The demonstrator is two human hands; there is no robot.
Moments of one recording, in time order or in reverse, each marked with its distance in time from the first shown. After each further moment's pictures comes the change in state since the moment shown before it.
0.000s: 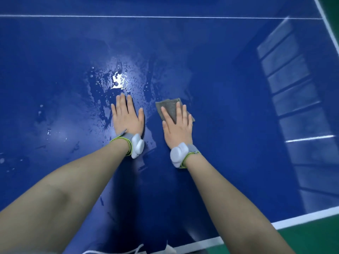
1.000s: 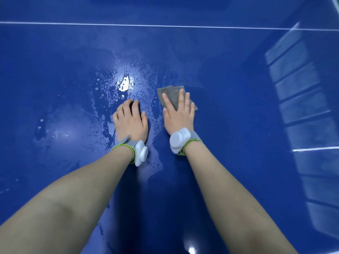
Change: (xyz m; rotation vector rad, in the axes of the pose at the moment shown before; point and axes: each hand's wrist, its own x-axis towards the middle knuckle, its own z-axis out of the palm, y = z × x) left_hand 0.040 -0.001 0.004 -0.021 0.142 0.015; right_hand 0.094 -0.025 -0.016 -0.023 0.018 0.007
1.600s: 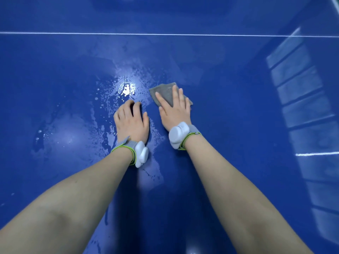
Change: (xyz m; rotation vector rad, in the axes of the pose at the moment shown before) left_hand 0.027 0.004 0.009 -0.016 0.075 0.028; right_hand 0.041 -0.006 -0.010 0.020 -0.030 -0.094
